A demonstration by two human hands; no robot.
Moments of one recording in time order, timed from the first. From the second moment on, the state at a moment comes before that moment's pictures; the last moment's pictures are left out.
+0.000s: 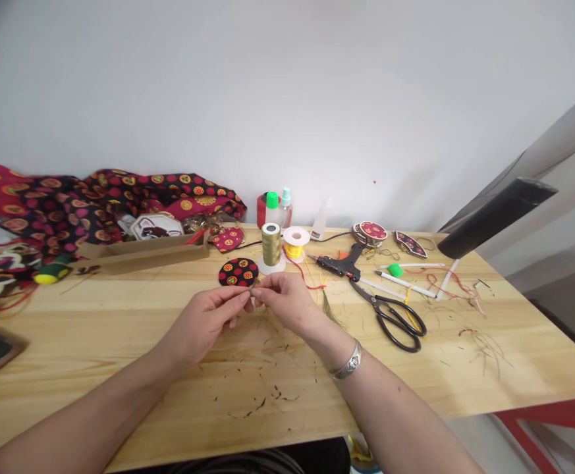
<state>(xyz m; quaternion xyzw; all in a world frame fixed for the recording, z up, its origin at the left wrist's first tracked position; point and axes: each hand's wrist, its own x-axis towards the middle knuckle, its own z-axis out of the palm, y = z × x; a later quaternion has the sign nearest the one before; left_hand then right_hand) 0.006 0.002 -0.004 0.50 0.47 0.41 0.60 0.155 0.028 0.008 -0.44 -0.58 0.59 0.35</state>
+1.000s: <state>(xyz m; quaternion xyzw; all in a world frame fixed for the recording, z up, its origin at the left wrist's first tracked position) 0.004 0.009 -0.011 0.29 0.46 0.41 0.73 0.158 0.031 0.005 -0.47 -0.62 0.53 0.33</state>
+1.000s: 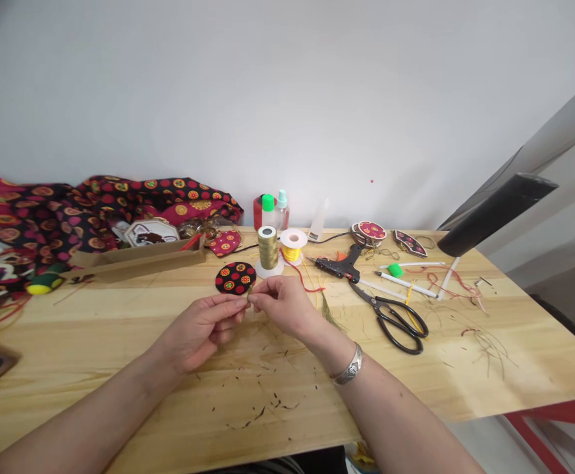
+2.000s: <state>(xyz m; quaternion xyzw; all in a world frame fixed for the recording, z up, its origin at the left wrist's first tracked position) -0.002 0.012 -0.011 0.33 0.50 0.43 0.67 0.164 0.029 0.004 -0.44 -0.77 0.33 0.32</state>
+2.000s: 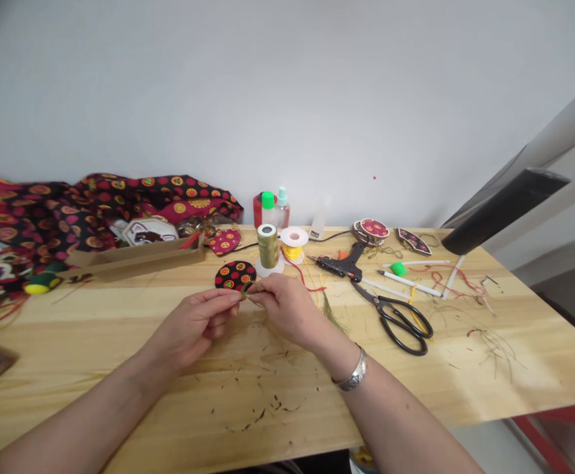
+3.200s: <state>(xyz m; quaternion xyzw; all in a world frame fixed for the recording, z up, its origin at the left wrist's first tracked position) 0.000 0.013 -0.012 0.26 0.48 0.47 0.69 0.149 0.000 -0.004 -0.37 -0.91 0.02 0.18</state>
